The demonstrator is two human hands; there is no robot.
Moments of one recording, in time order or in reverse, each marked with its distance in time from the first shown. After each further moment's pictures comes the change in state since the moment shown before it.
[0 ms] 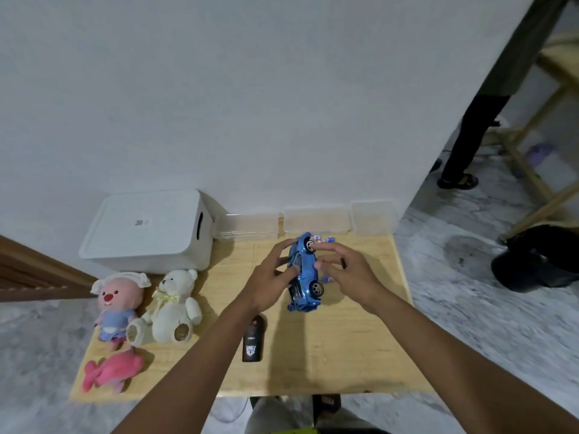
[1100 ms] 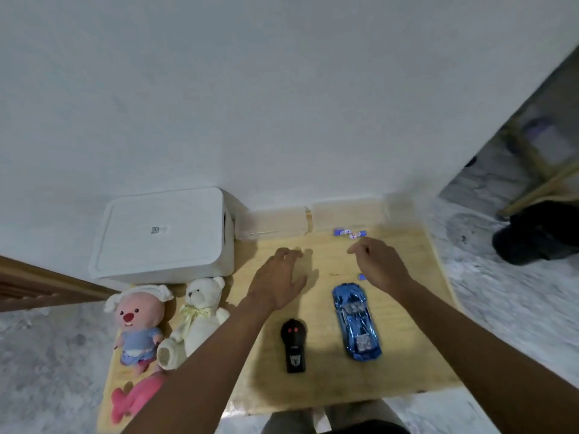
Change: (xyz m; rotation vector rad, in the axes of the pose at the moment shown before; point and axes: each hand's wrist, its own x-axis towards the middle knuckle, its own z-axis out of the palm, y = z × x) left_hand 0.045 -0.068 -0.079 0.819 -0.113 0.065; right_hand 0.058 -0.007 0.051 -0.640 0.223 0.214
